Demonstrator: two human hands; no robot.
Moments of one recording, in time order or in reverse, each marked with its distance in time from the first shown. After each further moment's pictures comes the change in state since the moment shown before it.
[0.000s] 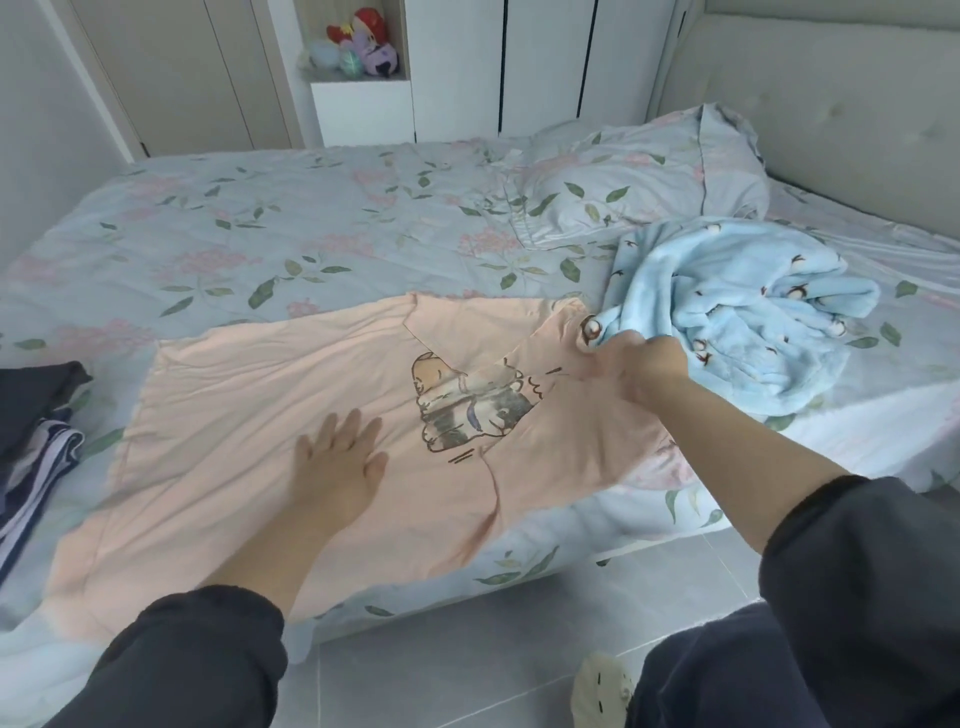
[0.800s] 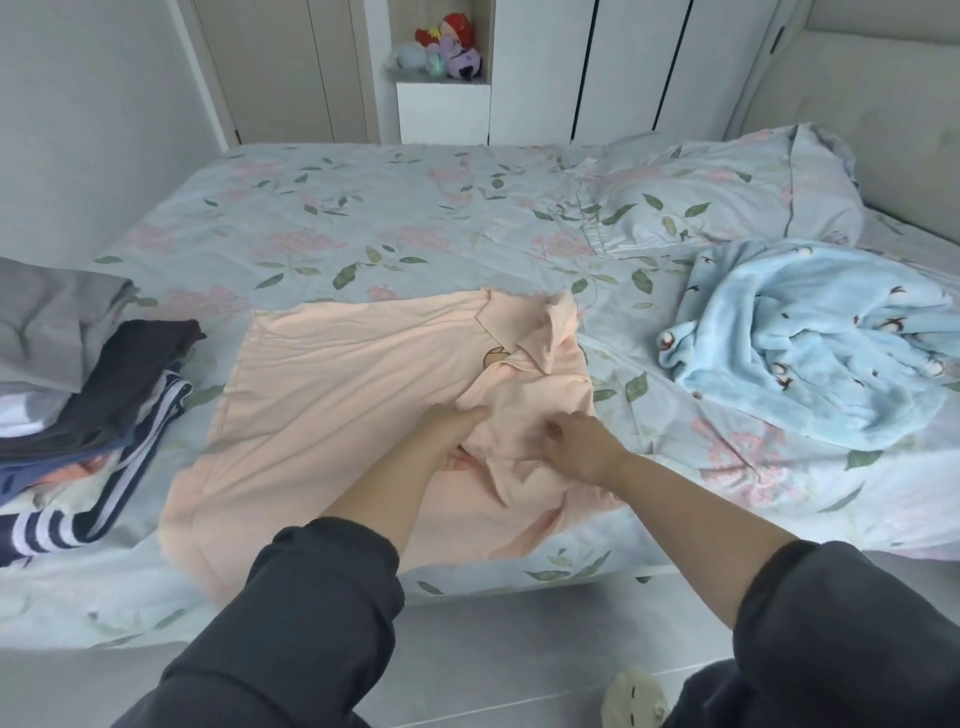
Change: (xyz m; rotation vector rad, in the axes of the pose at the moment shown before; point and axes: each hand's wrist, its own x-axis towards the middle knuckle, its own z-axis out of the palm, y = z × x) left_hand -0.004 0.049 -0.068 -1.271 -0.288 -0.530; right_hand -0.101 0.005 0.104 -0.571 -0.516 -0.653
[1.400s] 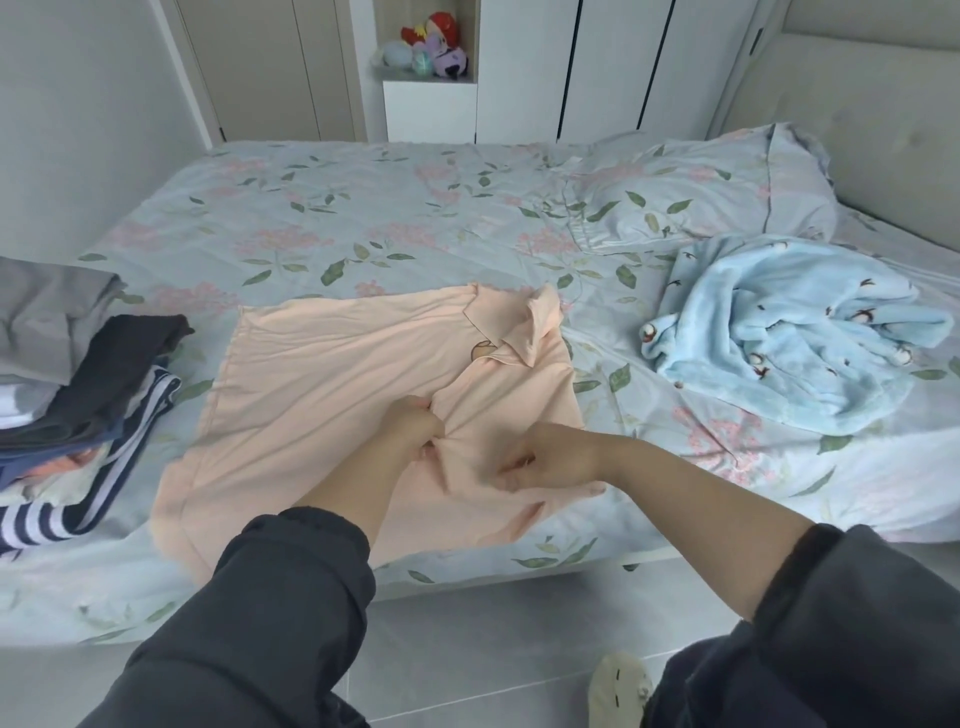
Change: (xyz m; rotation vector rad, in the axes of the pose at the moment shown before) left_hand 0.007 -0.017 -0.017 -0.156 0.048 0.099; right_hand -0.034 -0.023 -0.019 0.112 -0.350 -0.330
